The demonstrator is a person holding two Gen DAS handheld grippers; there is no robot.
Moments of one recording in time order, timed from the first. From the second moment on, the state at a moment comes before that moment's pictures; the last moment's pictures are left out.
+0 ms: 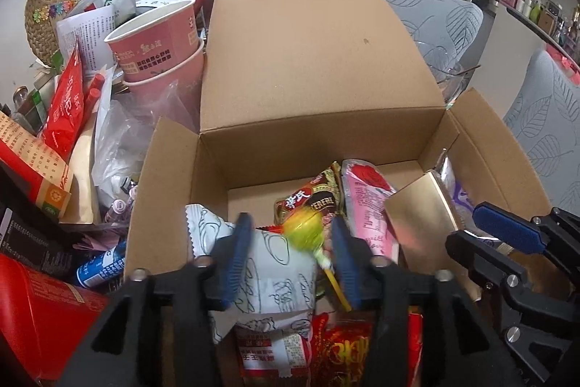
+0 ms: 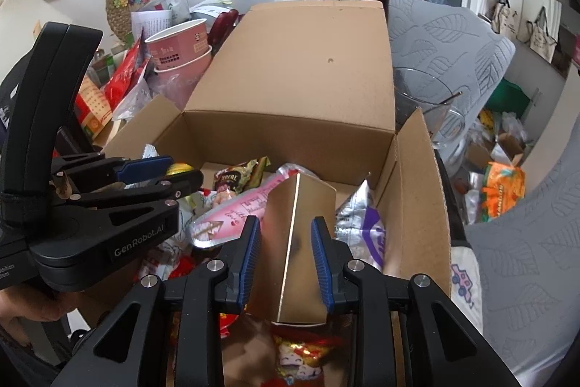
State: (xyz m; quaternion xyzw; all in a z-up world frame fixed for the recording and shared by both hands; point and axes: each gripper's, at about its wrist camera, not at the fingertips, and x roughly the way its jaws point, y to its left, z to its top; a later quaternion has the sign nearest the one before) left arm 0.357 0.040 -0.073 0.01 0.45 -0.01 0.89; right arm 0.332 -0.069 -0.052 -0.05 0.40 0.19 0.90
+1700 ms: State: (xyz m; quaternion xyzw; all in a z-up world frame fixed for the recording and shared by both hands) left arm 0.123 0.034 0.096 0.01 0.27 -0.03 0.96; right arm 0.109 -0.122 0.107 -0.02 0.19 0.16 0.97
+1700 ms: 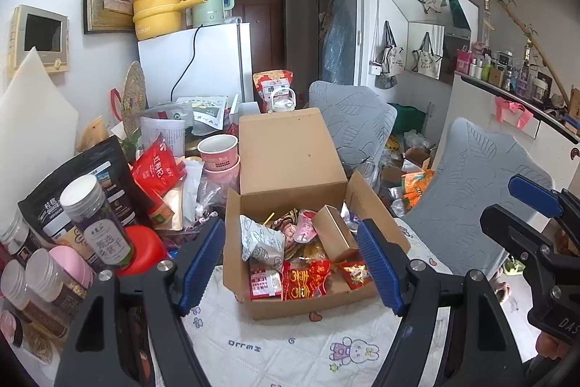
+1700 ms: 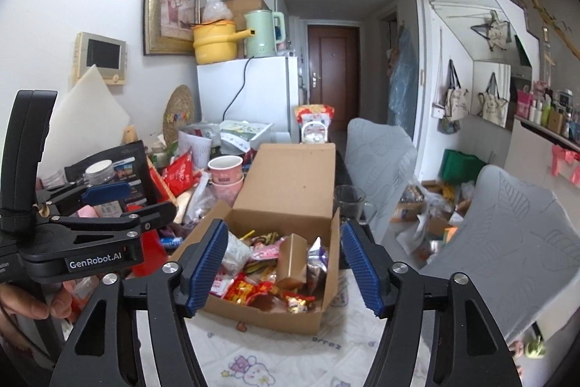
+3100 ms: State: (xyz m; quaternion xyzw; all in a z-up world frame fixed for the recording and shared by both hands) left arm 0.048 0.024 0.032 0.01 0.31 -0.05 0.95; right arm 0.048 -0.116 0.036 -0.01 0.25 0.13 0.96
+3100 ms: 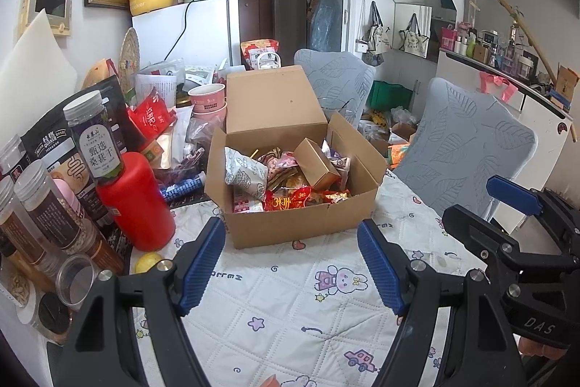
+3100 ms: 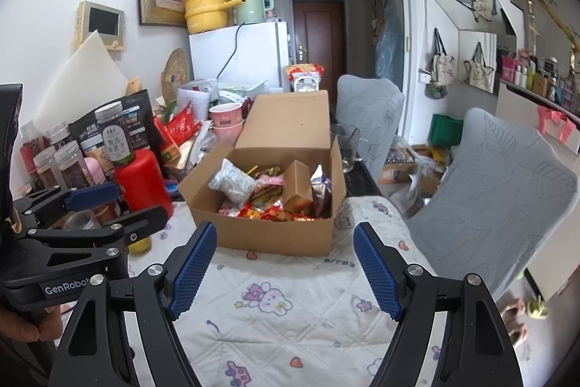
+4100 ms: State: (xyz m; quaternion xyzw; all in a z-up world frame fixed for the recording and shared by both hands) left arm 0.048 0.025 0.034 0.01 0.31 -0.06 0.95; right arm 0.050 -0.116 0.034 -0.02 0.24 0.13 0.96
